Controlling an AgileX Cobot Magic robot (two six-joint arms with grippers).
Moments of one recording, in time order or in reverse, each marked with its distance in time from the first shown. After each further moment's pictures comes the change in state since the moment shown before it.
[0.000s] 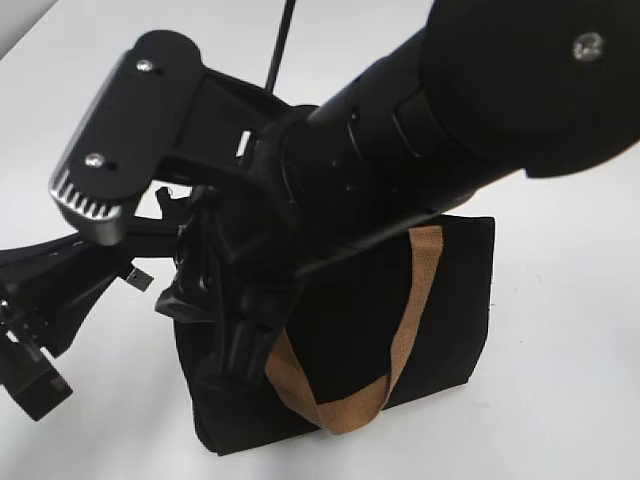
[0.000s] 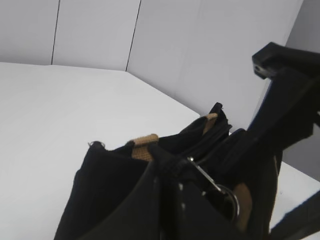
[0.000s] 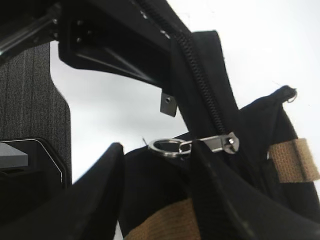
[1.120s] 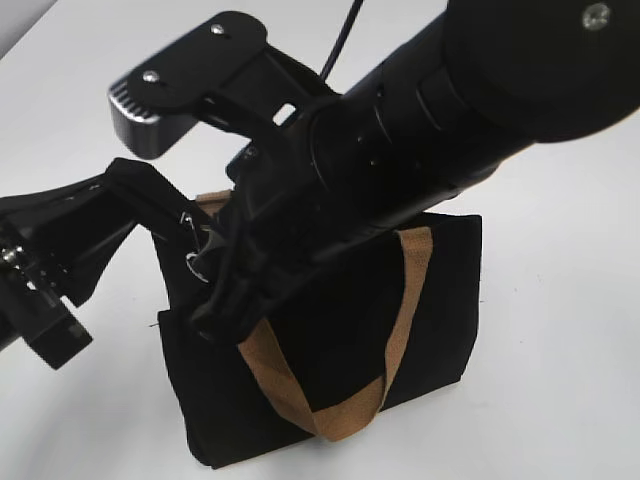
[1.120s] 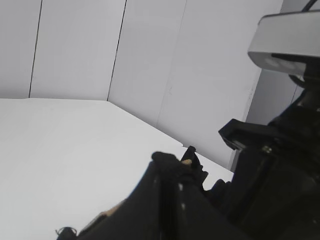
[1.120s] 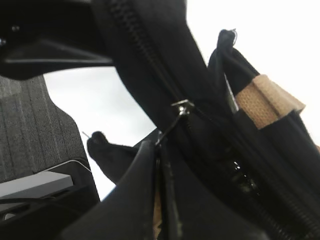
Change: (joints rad) left arm 0.000 -0.016 -0.104 0.043 0.019 -0.006; right arm -0.055 0.000 -0.001 0.026 0.033 0.267
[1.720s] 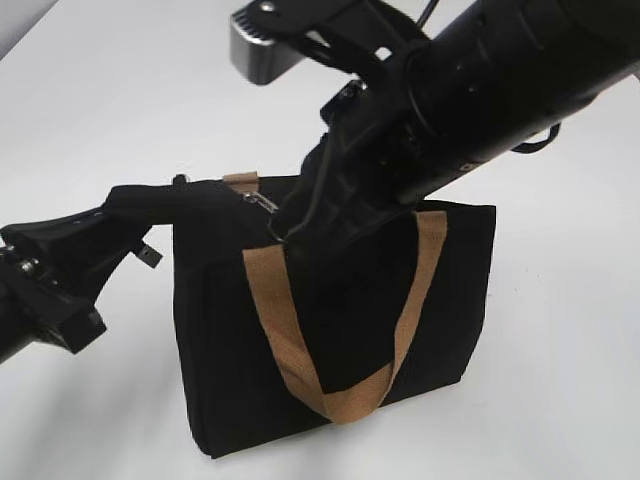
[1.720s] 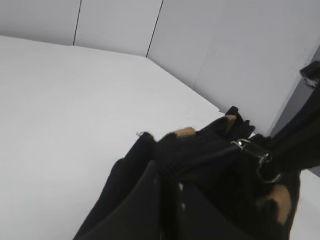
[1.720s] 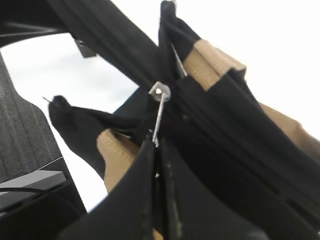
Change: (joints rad) left arm 0.000 -0.003 -0.001 -0.159 0.179 0.000; right arm -0.148 -0.059 -0.004 -0.047 0.111 0.050
